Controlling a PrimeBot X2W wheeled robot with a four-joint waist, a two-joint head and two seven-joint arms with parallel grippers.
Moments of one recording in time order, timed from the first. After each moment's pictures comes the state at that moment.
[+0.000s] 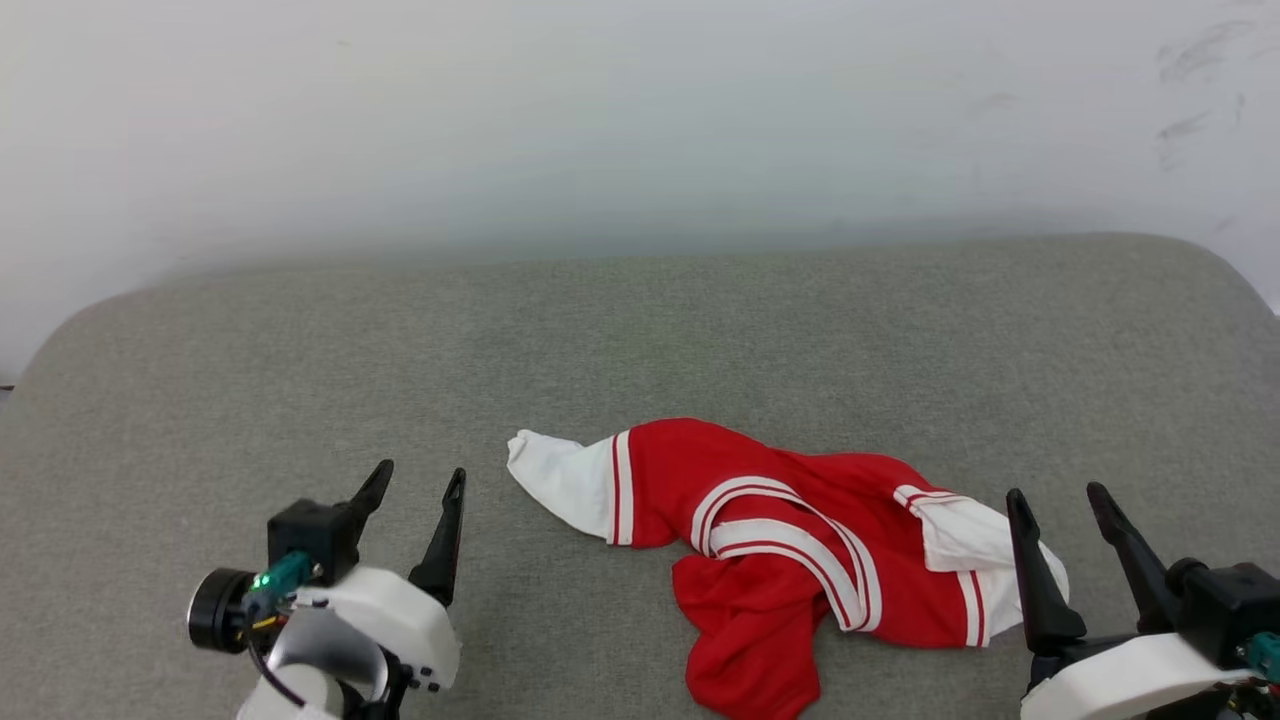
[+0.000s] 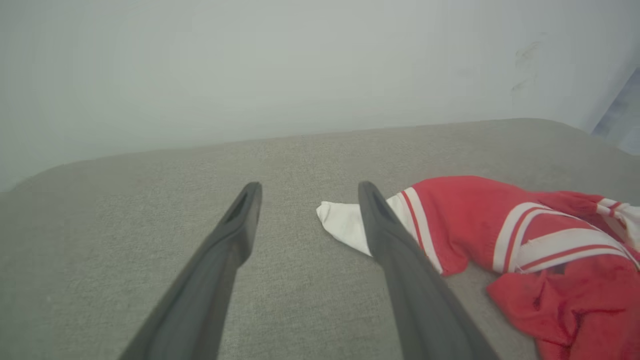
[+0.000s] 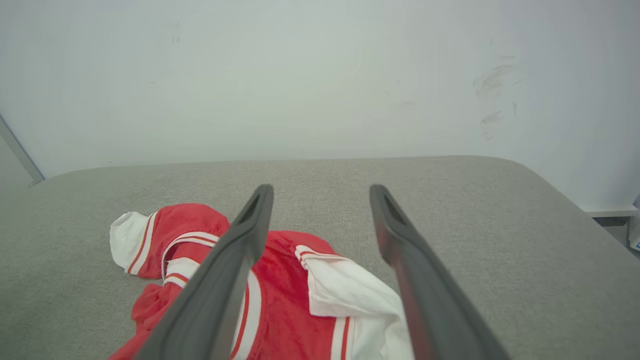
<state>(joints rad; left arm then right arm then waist) -0.12 0.17 -0.12 0.25 -0.22 -0.10 -0.14 0.10 -0.05 -0.06 -0.12 0.14 0.13 -0.01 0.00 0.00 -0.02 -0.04</state>
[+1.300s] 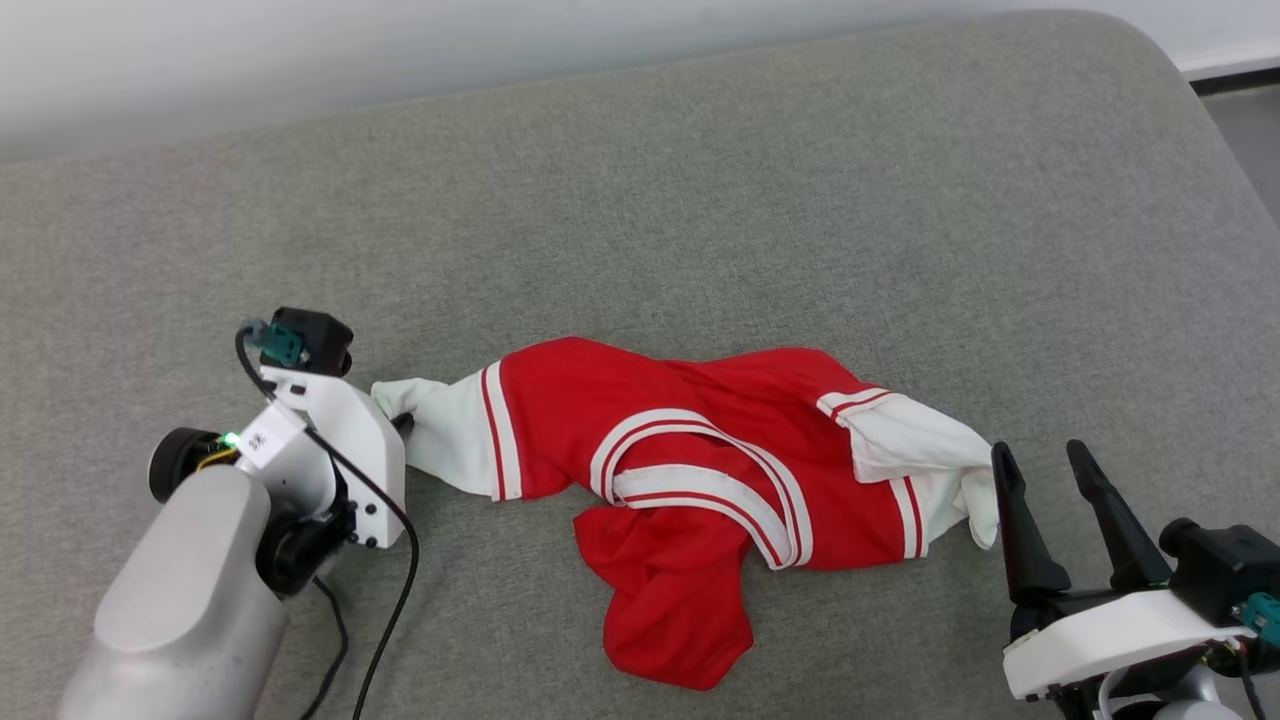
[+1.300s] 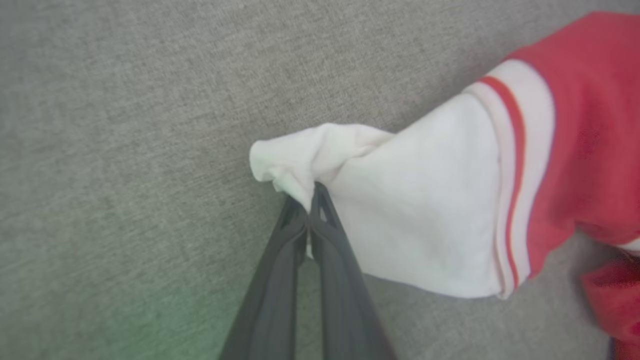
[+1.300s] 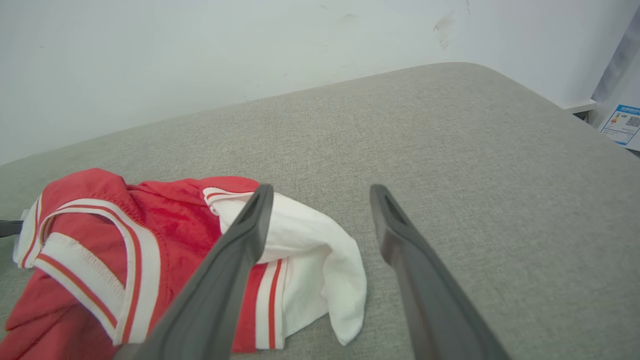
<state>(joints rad) -0.57 0.41 -0.41 0.54 -0.61 -0.13 0.55 0.00 -0.05 -0.02 0.00 0.25 0.13 -0.10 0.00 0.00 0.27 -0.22</state>
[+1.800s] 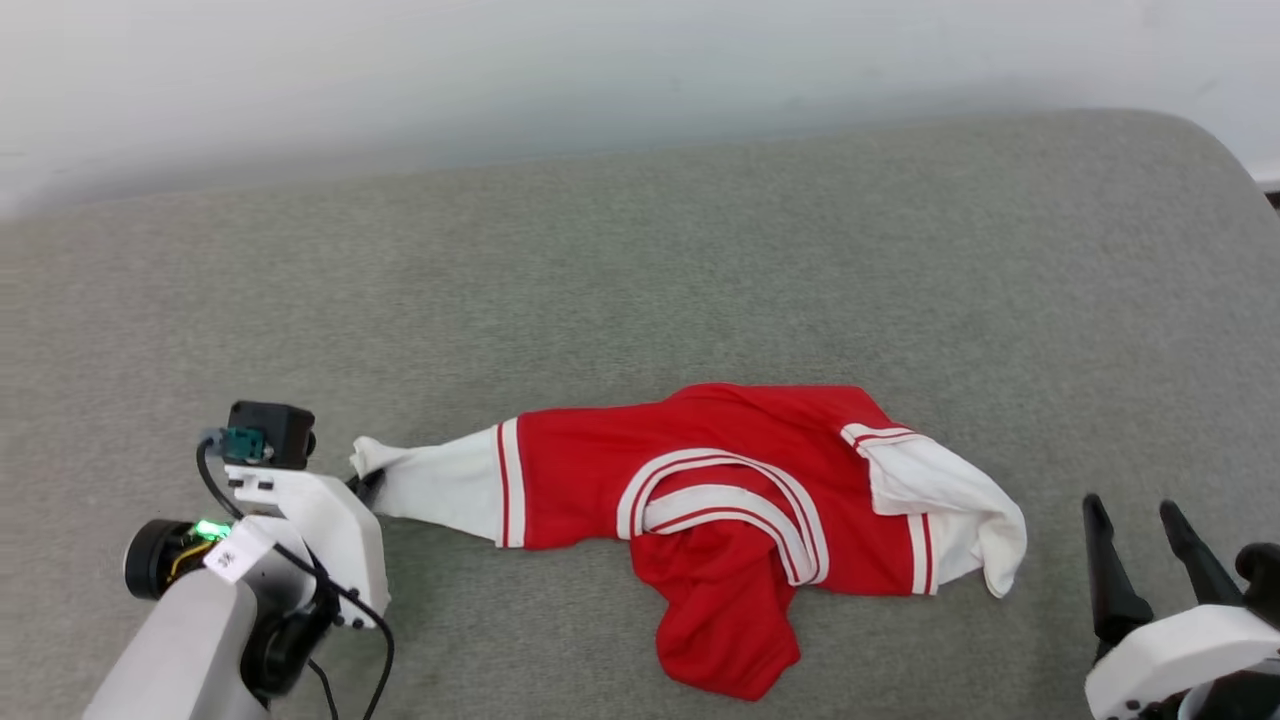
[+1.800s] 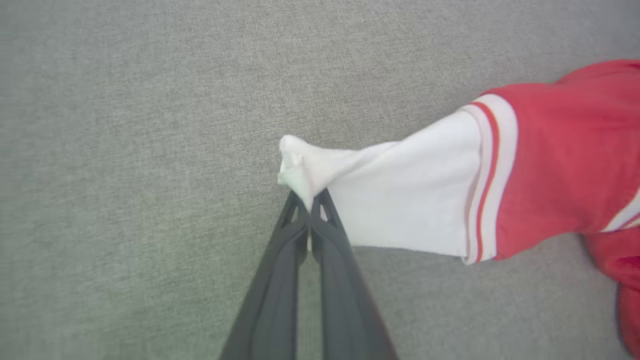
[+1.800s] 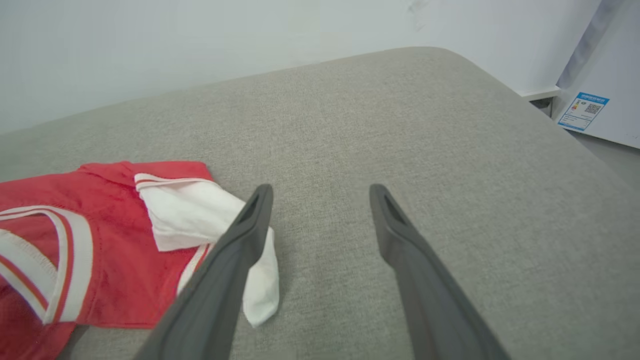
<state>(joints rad) -0.38 0.43 -0.34 0.40 -0.59 -0.01 0.32 0.03 -0.05 -0.19 0.03 0.20 0.13 0.03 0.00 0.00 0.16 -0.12</state>
